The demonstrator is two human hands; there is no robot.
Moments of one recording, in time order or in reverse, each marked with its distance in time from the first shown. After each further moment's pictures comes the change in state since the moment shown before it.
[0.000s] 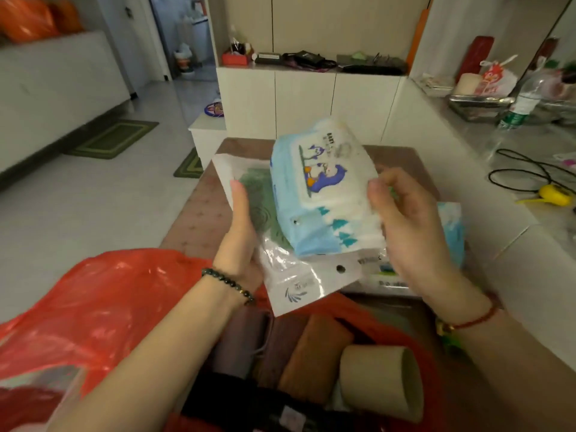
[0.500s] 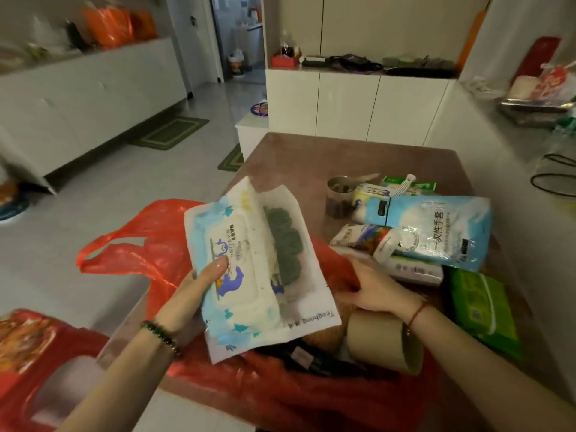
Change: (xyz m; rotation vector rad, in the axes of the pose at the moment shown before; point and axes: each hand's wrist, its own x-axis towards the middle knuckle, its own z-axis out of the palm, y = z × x) left_hand -0.128 -0.044 -0.092 0.116 0.196 0.065; right_hand -0.072 0.102 0.000 -0.773 -0.755 0.355
